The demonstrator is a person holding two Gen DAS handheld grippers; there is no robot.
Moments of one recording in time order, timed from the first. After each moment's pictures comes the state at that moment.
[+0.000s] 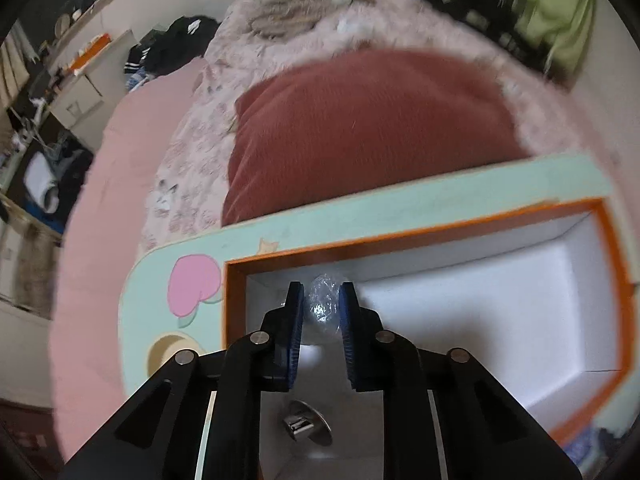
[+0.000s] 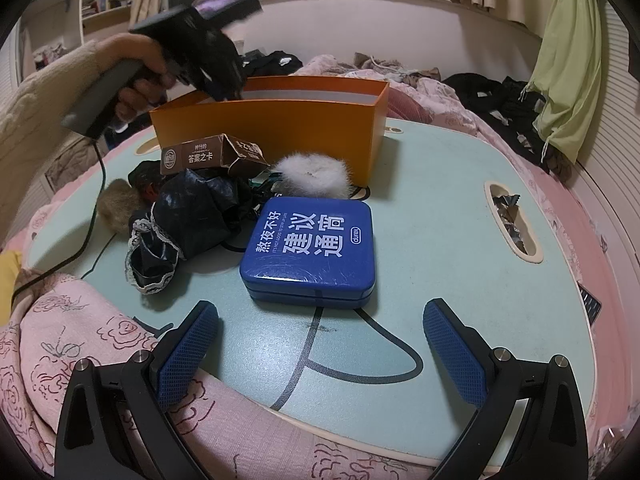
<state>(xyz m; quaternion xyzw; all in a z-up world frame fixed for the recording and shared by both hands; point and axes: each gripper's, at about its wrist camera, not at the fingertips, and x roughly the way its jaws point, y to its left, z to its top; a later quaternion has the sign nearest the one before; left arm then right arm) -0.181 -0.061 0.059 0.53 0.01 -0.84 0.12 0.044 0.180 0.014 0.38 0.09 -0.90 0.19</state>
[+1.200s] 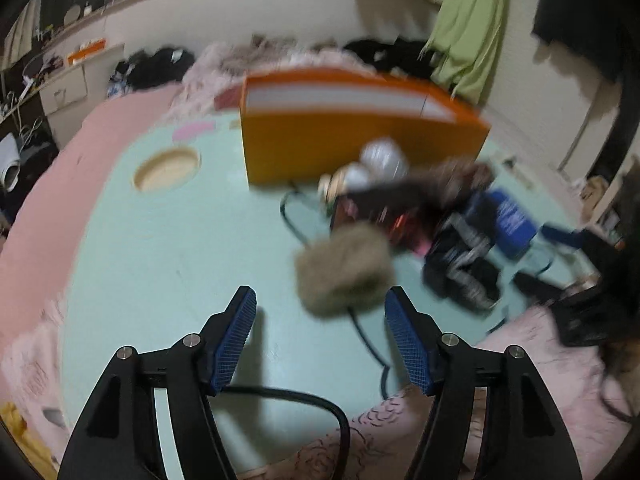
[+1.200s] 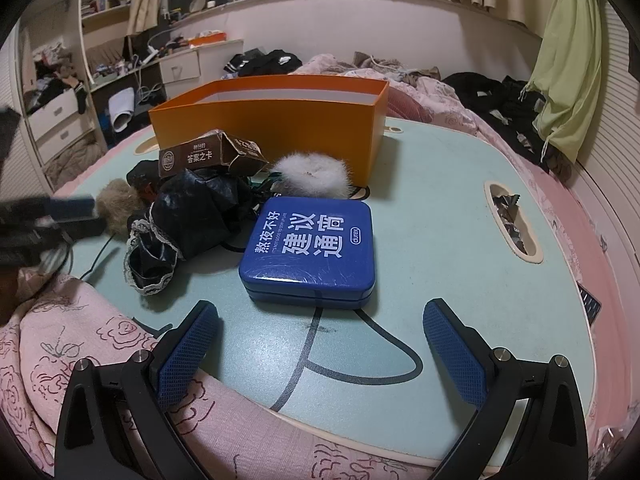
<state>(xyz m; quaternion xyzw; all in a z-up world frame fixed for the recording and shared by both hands) 0.053 -0.028 0.020 0.43 0.05 -0.90 -0.01 0.045 0.182 0.013 0.37 0.09 -0.90 0.18</state>
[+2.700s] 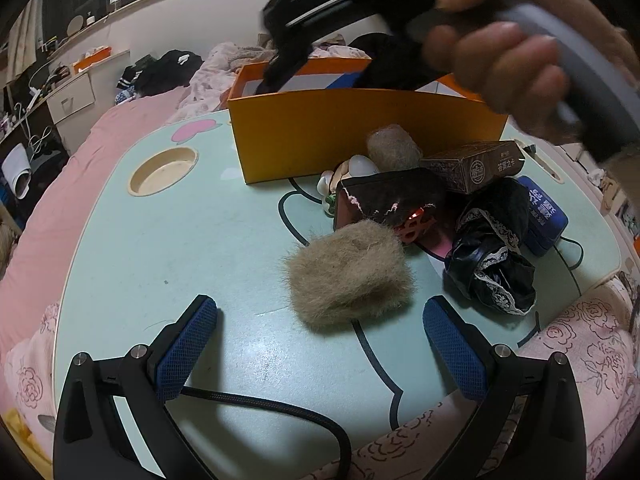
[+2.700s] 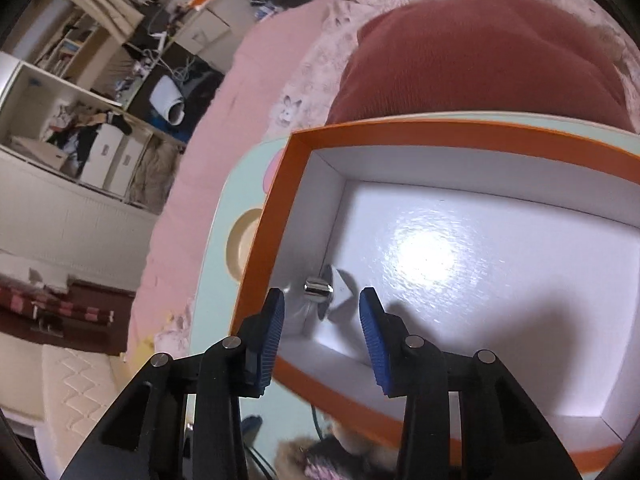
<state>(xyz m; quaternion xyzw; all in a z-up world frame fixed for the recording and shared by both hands) 0.040 -0.021 0.010 0.41 0.03 -0.91 0.01 -0.170 -0.004 0.043 0.61 -0.09 -0.72 0.31</state>
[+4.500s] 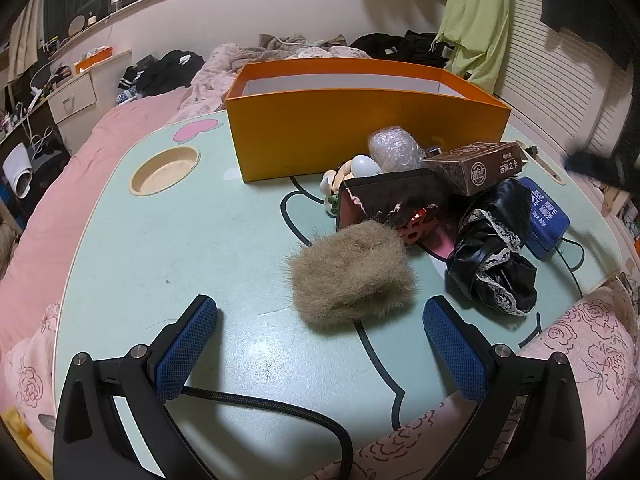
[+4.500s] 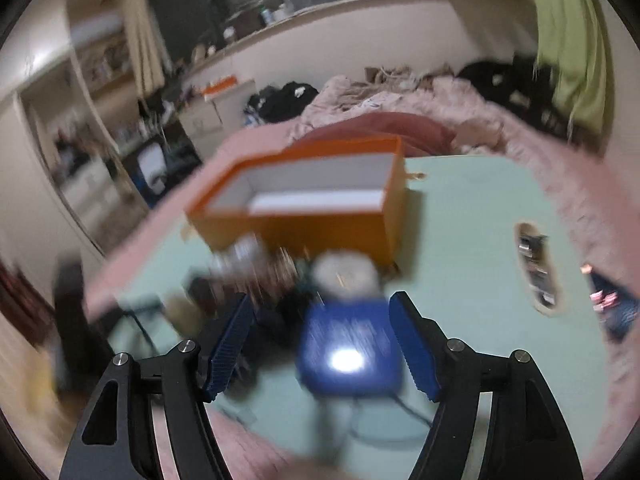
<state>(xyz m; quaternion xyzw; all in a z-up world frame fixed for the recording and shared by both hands) 0.040 -0.022 0.011 0.41 0.02 -0.91 0.00 0.042 0.188 0.069 0.36 0.01 -0.90 0.23</state>
